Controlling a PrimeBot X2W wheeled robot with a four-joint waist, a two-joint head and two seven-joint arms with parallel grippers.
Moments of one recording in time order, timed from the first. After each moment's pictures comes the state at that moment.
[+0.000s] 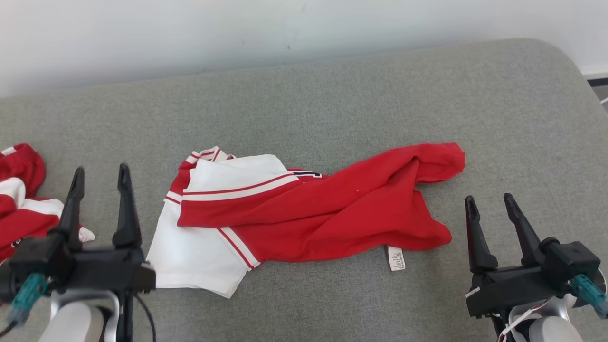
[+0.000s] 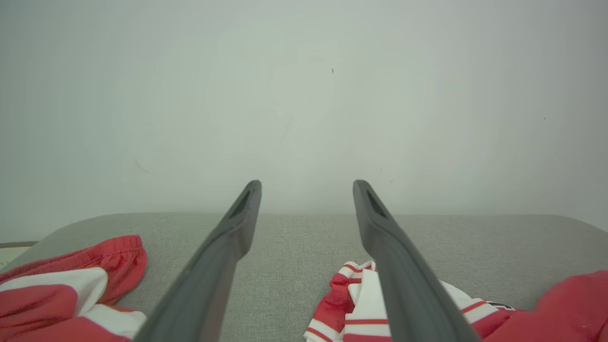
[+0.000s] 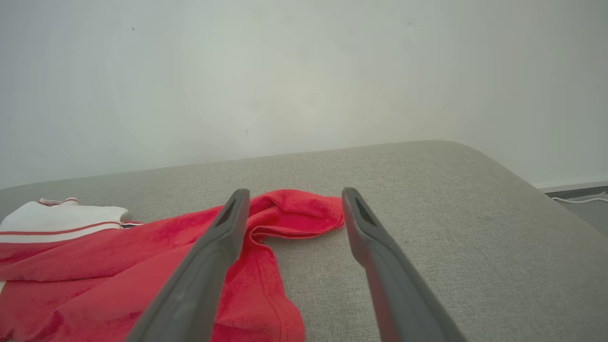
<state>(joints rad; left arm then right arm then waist) -0.39 0.35 -0.28 -0.01 -0.48 0.31 -0.26 -0.15 -0.15 0.14 0.00 0.17 0.13 -0.15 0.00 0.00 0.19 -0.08</state>
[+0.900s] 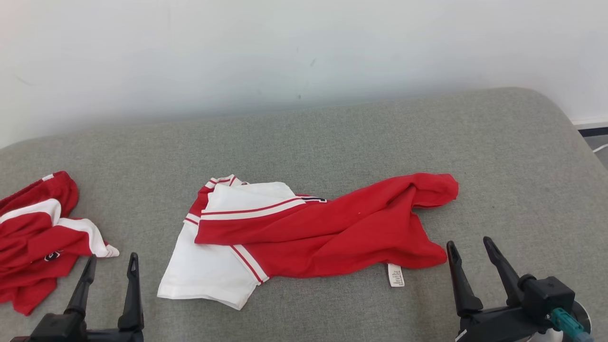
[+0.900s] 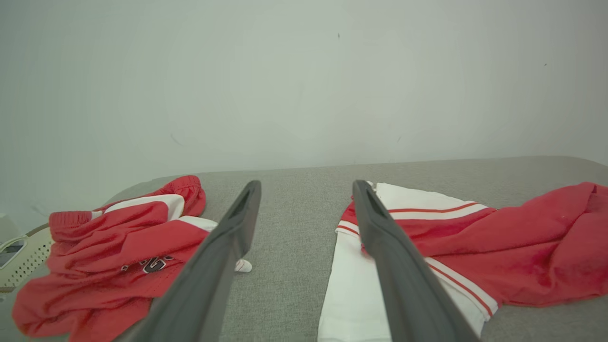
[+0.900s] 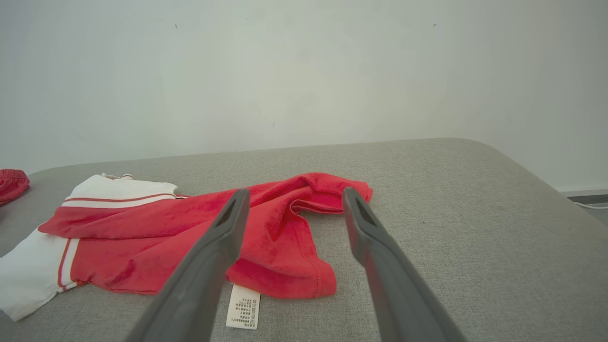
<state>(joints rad) -0.10 0.32 -0.18 0.00 -0.33 0.20 -0.26 -0.02 -0.15 0.19 -0.03 0.16 0.13 -0.11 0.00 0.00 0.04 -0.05</state>
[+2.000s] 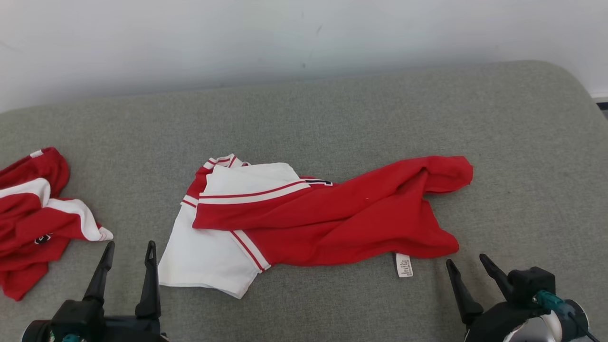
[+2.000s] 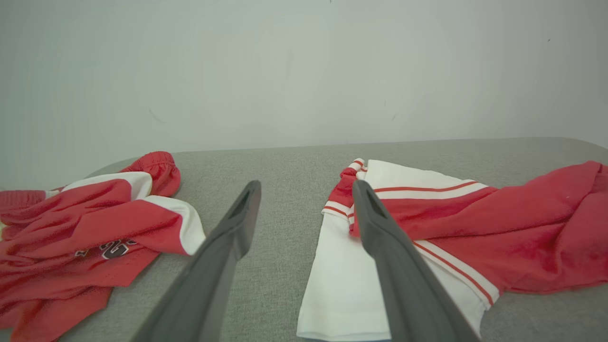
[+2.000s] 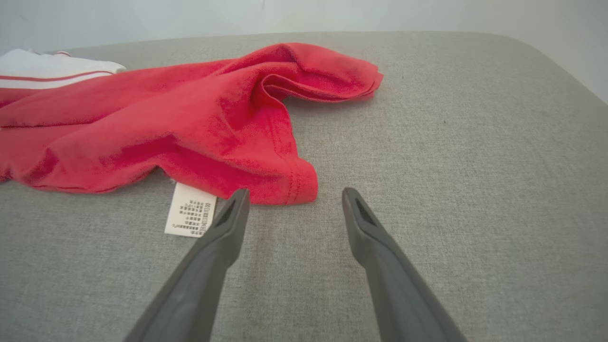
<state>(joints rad) -0.15 0.28 -0.19 0.02 -0.30 0.19 -0.26 -0.09 -0.27 0.26 0.17 0.23 0.13 -0.02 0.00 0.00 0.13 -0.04</state>
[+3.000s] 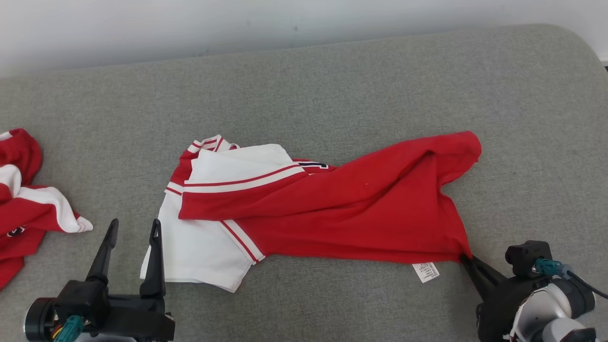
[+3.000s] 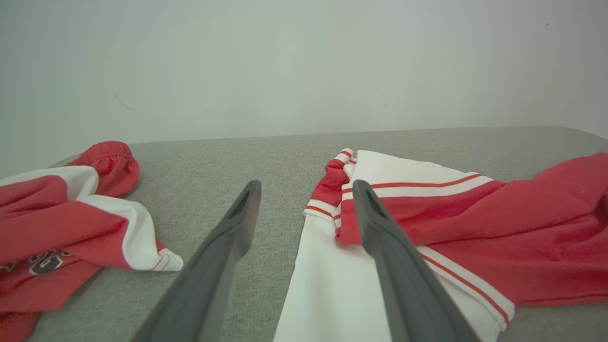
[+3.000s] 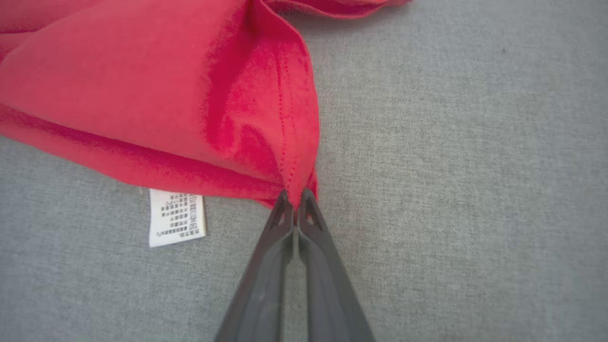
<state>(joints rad) -0.22 0.24 -0.18 0.04 -0.26 0.16 -0.26 -0.22 -0.44 0.45 0.25 0.42 0.13 0.12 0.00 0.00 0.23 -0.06</state>
